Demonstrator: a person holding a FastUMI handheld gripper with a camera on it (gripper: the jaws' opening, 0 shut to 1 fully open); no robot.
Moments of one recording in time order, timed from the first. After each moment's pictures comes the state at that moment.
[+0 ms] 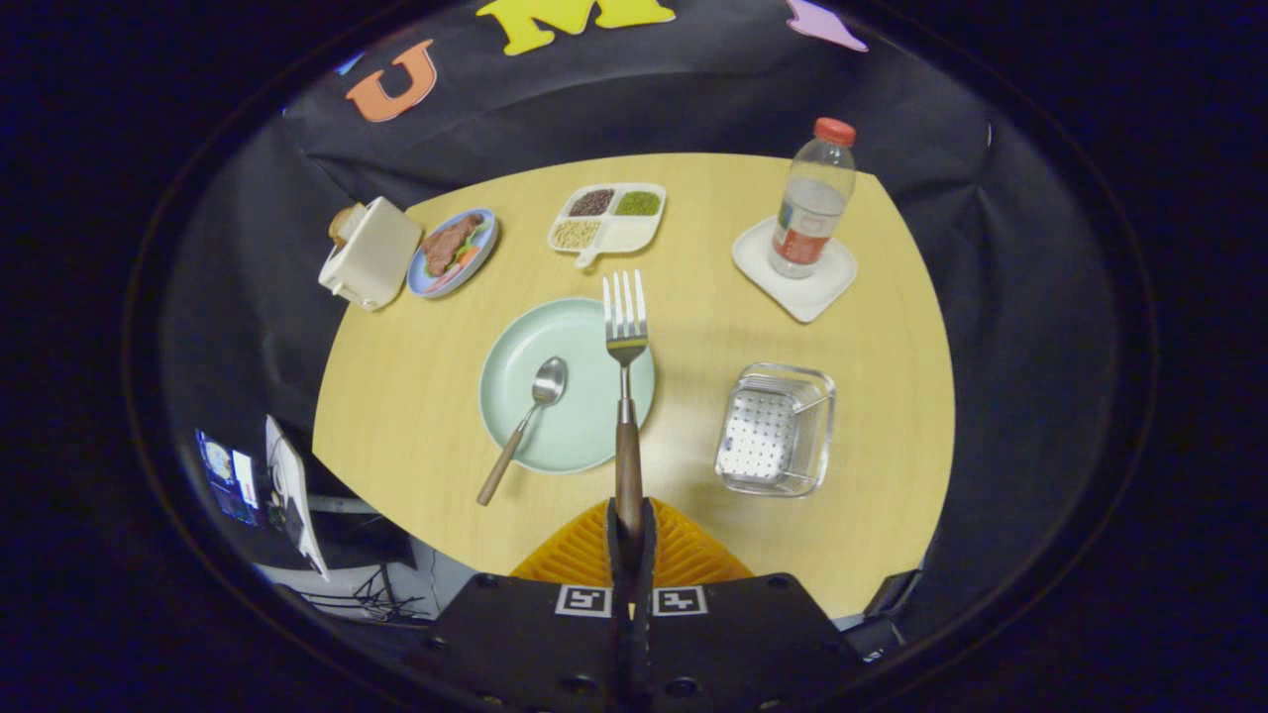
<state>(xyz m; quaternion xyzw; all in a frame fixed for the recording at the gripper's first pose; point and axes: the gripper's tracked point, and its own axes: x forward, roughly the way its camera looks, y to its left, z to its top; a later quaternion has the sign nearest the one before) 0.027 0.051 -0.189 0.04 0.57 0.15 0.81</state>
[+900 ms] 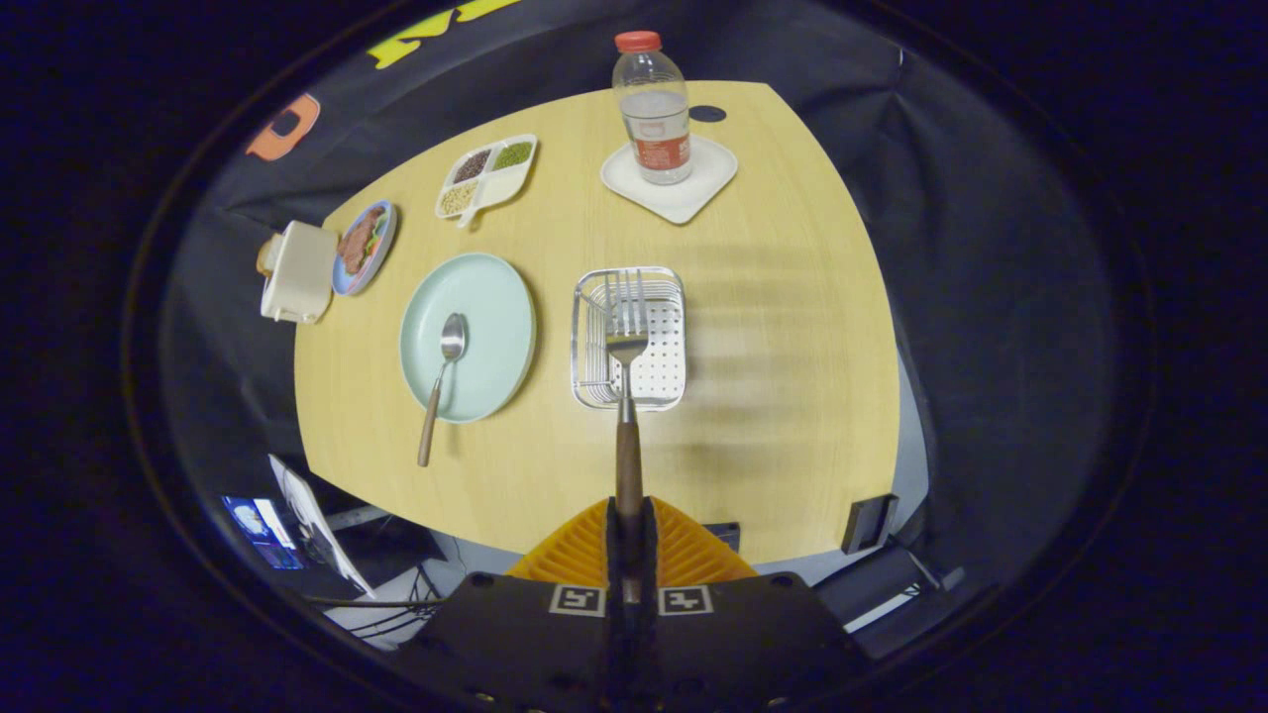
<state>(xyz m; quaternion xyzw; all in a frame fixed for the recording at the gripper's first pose) -0.007 -0.017 -0.217 0.11 0.67 0.07 0.73</state>
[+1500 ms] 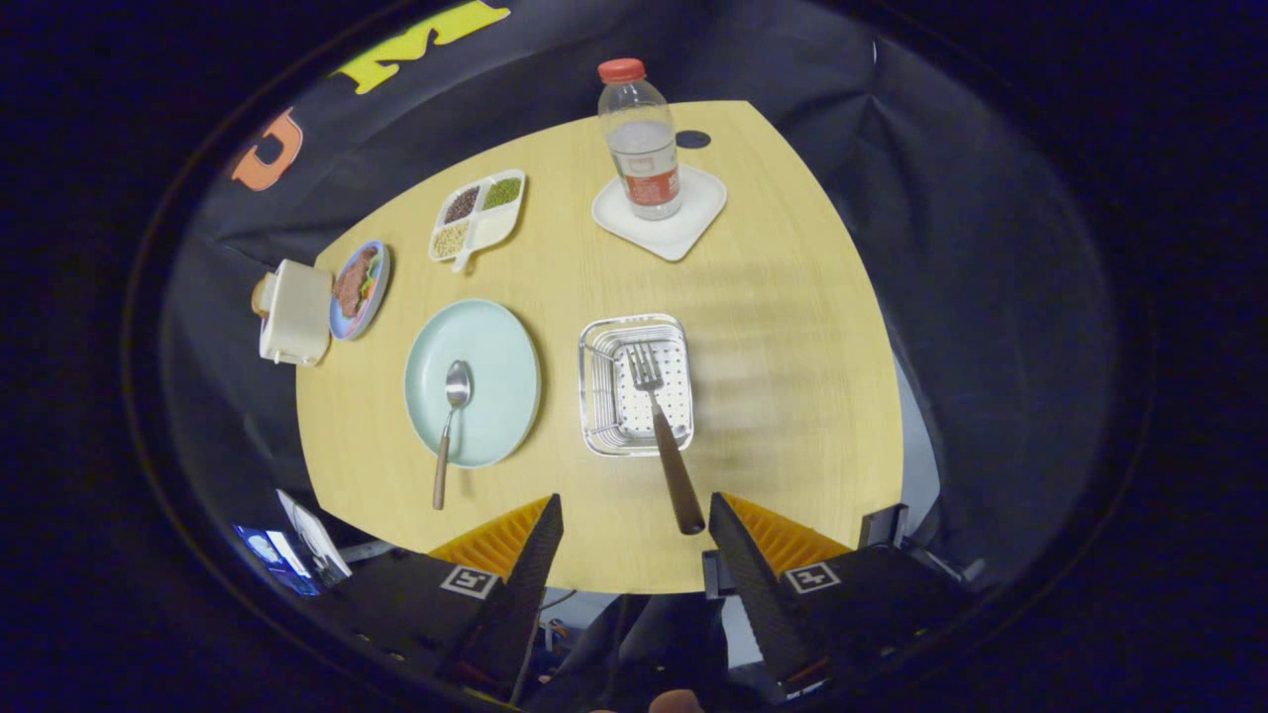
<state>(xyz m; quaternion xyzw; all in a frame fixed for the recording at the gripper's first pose) 0.021 -0.005 -0.211 0.12 0.63 0.05 0.77</state>
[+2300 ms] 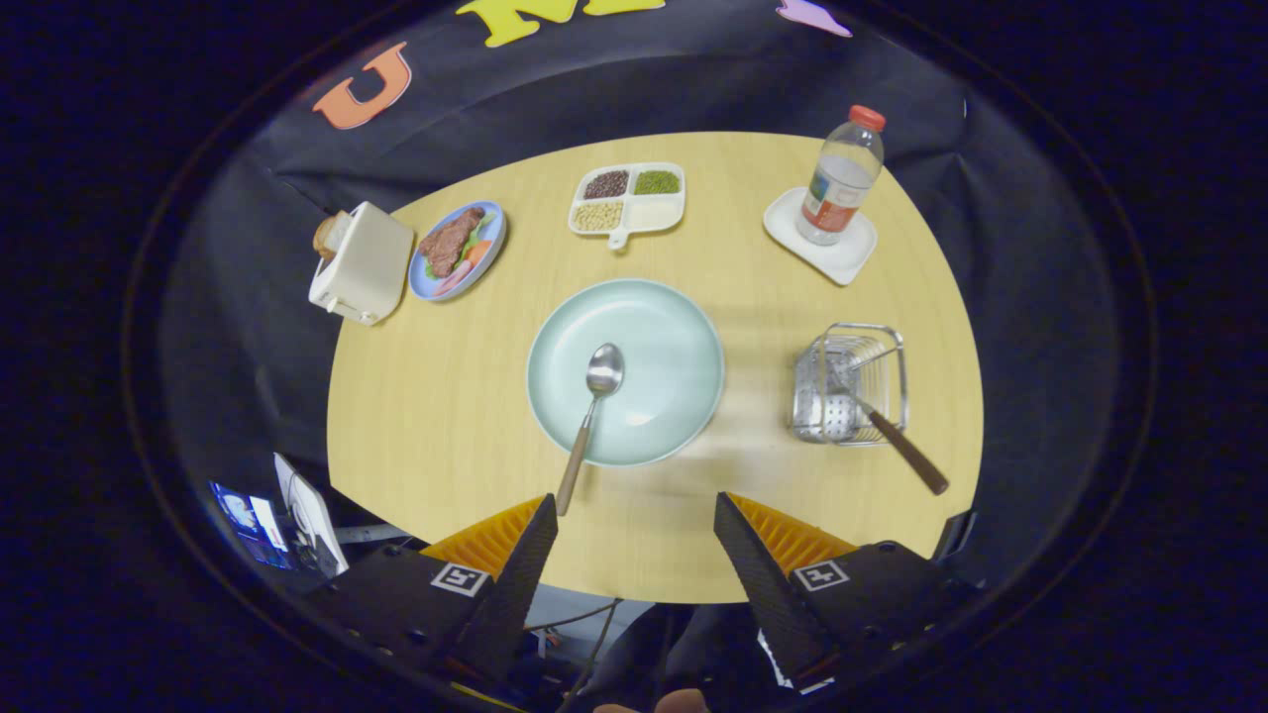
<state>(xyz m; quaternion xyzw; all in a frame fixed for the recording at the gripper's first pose) -0.006 0.174 -0.200 0.09 0.61 0.12 0.78</state>
